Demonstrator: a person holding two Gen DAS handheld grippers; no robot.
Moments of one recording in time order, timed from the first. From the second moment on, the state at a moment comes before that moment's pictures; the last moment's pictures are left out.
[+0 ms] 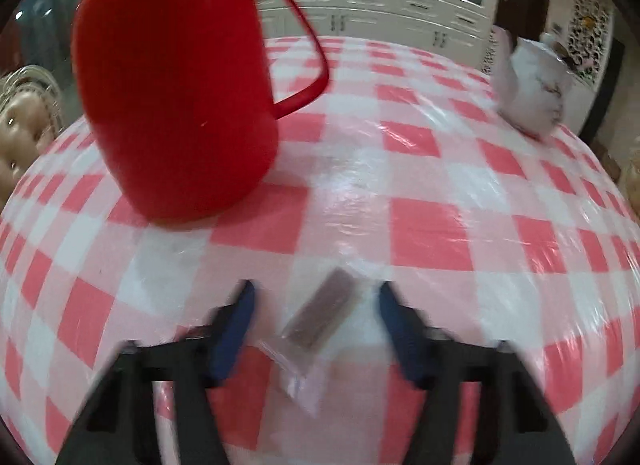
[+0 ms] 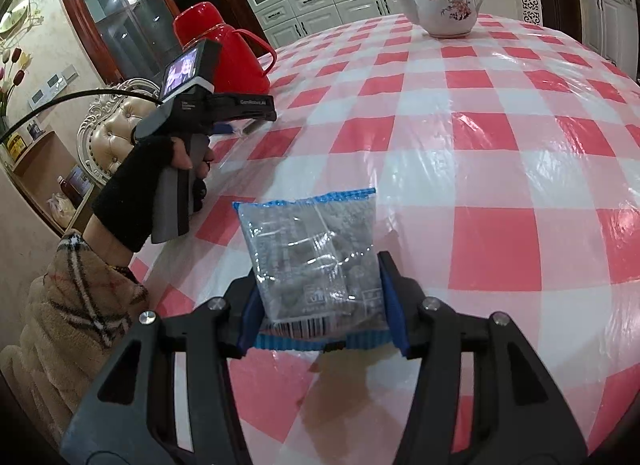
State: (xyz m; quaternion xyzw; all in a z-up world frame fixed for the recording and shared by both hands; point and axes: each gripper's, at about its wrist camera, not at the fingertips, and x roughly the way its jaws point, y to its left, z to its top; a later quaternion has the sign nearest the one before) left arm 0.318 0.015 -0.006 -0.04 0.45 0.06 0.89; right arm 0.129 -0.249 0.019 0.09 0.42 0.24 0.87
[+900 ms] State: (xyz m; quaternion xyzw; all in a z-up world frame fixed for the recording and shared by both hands) left arm 0.062 0.013 0.073 -0.12 0.35 0.01 0.93; right arm 0.124 -0.253 0.023 0.11 0.40 0.26 0.87
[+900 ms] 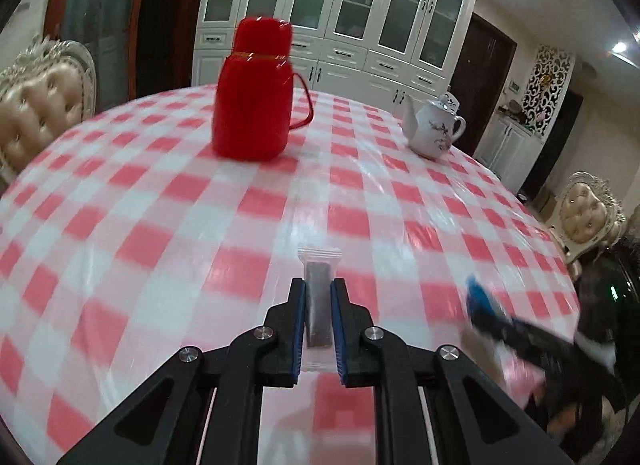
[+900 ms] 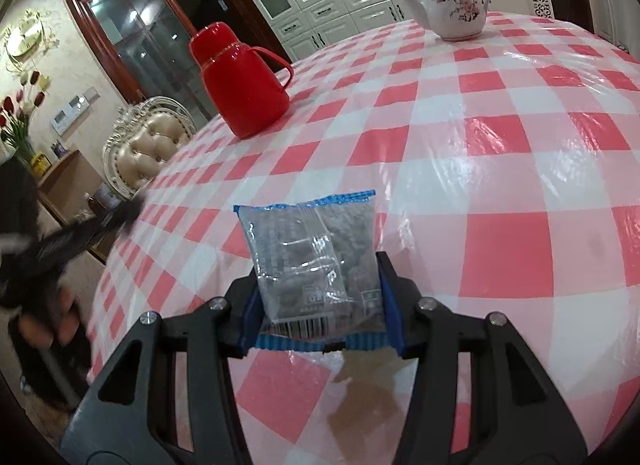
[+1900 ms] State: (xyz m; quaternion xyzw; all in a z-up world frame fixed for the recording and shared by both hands) left arm -0.118 -0.142 0.040 0.02 0.38 -0.16 0.91; right arm -0.131 -0.300 0.066 -0.07 0.41 0.19 0.89
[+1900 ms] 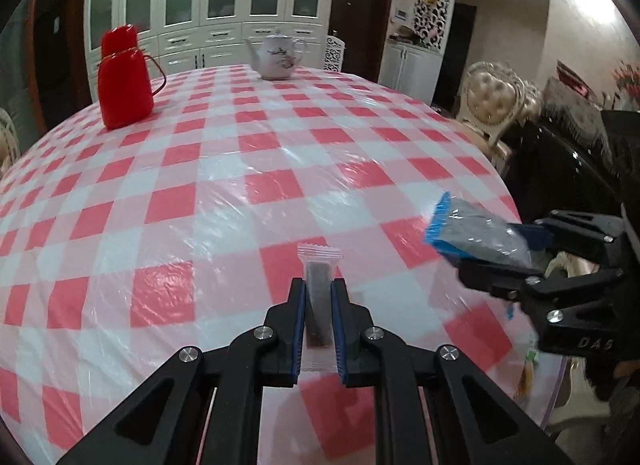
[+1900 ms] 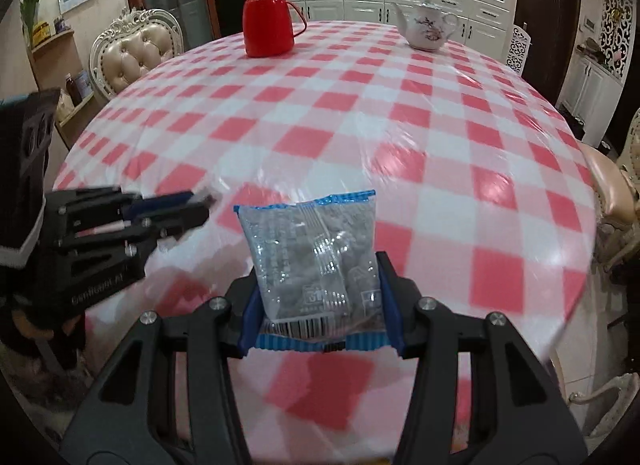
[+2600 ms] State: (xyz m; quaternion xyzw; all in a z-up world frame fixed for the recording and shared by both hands) left arm -0.165 -0.230 0.054 0.13 0.36 -0.21 0.90; right arm -0.217 -0.394 0.070 -0.12 0.47 0.13 0.87
